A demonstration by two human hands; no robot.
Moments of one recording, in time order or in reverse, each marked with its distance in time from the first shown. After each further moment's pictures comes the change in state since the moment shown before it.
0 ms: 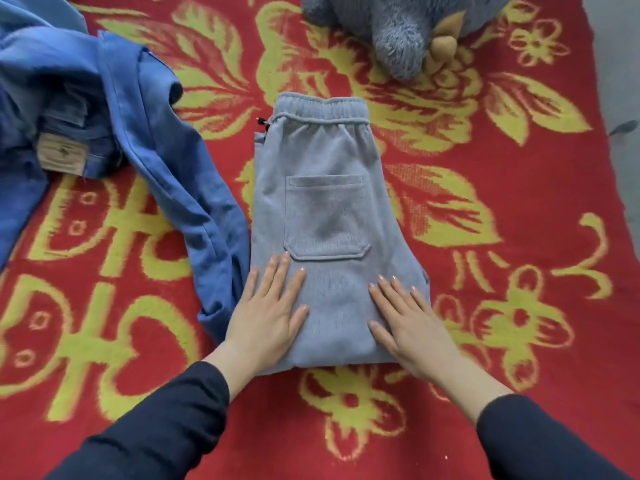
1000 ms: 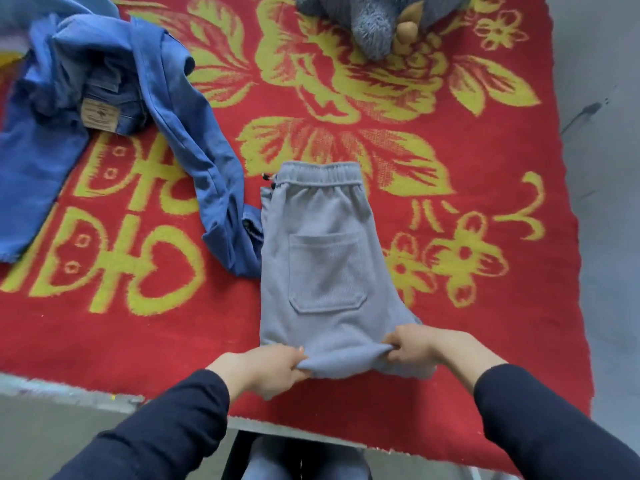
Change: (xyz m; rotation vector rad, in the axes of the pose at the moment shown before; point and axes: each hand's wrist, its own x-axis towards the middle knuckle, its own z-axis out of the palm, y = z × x) left_hand -0.153 0.106 -0.025 -0.448 -0.925 0.082; right_hand -0.147 0.007 -0.019 0.206 -0.772 -0.046
